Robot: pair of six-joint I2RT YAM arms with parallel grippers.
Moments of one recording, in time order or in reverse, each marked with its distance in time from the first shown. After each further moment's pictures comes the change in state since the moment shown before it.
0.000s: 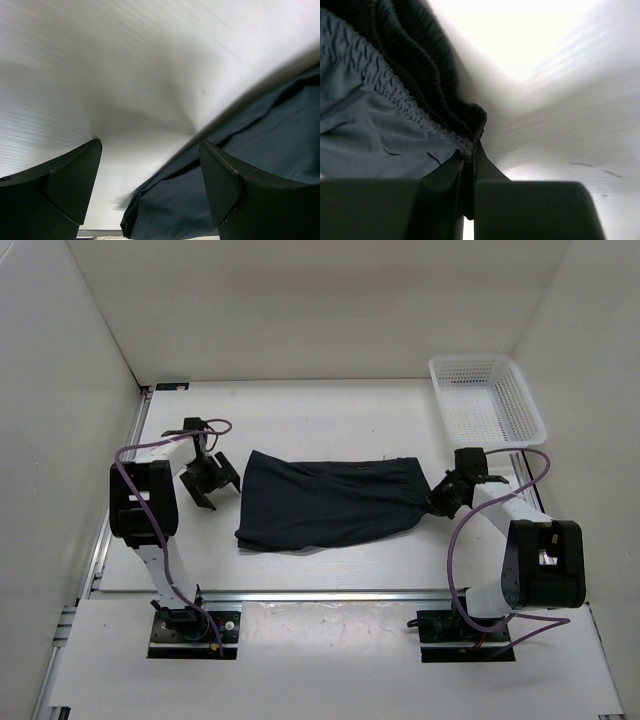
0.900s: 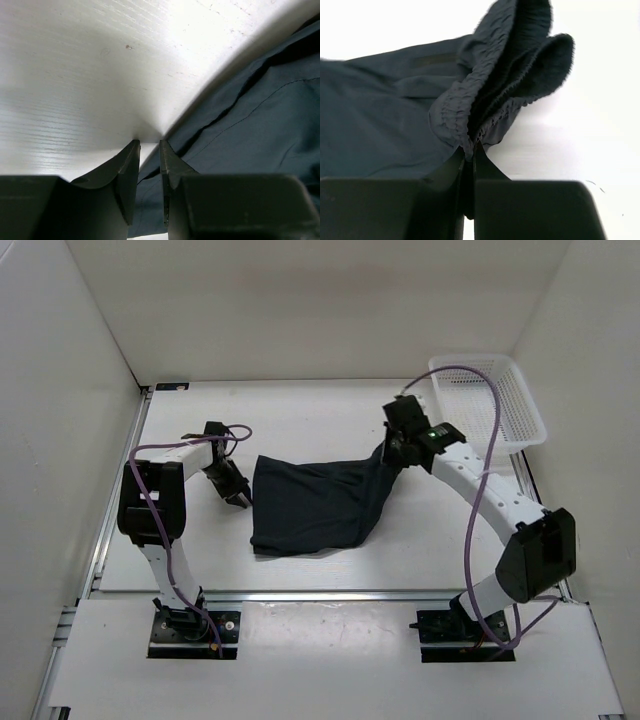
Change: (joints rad) left arm -0.131 -0.001 -0.043 0.038 0.101 -0.071; right arm 0.449 0.062 0.564 -0.304 0.399 -0.240
